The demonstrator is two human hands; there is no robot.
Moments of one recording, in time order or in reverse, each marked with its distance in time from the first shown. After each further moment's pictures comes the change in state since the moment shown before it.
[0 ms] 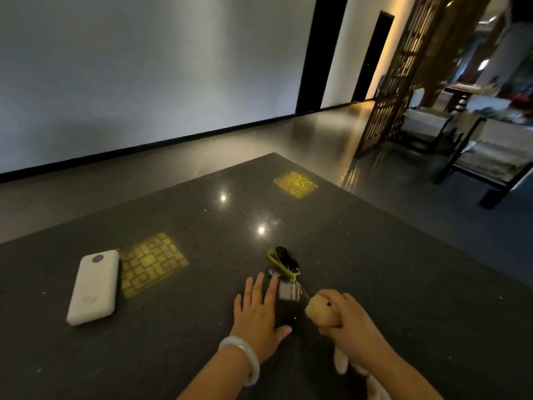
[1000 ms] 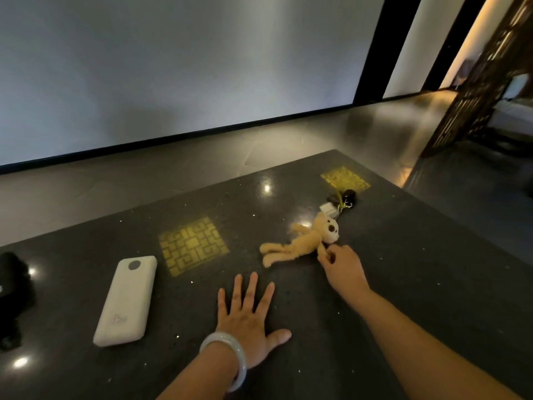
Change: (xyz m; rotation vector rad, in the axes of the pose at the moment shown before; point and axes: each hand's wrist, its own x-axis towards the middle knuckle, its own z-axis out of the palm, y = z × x) left_hand 0.047 -0.108 -0.051 0.222 -0.227 -0.288; right_hand 0.226 -0.092 0.048 -0.015 0.195 -0.092
